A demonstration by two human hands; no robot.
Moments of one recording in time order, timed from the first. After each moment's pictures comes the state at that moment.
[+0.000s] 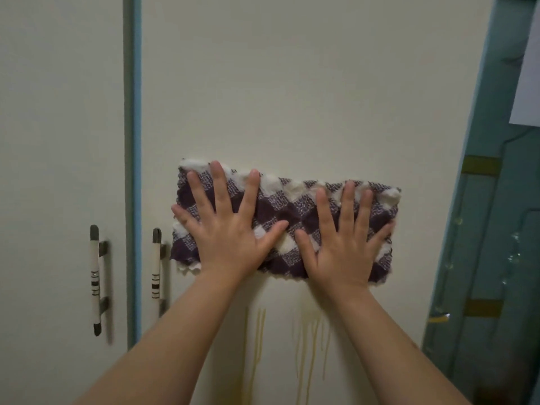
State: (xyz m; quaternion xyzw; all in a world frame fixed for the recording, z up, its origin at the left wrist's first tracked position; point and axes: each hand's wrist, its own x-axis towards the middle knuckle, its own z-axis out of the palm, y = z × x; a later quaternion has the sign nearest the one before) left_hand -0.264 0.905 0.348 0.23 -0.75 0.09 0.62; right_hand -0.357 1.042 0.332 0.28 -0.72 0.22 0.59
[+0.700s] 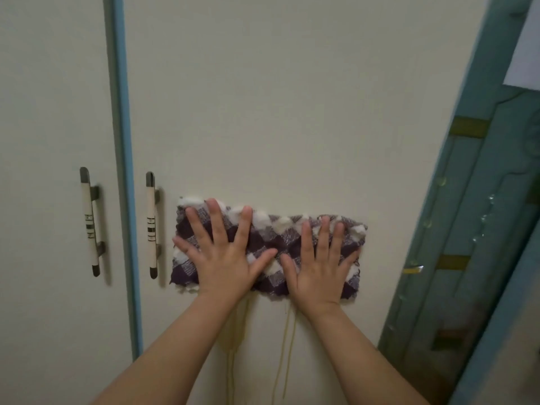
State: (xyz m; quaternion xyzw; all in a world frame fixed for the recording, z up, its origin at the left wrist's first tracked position) left_hand -0.254 0.919 0.228 0.24 -0.79 0.07 0.55; right_hand -0.340 1.051 0.214 0.30 -0.78 0.21 0.51
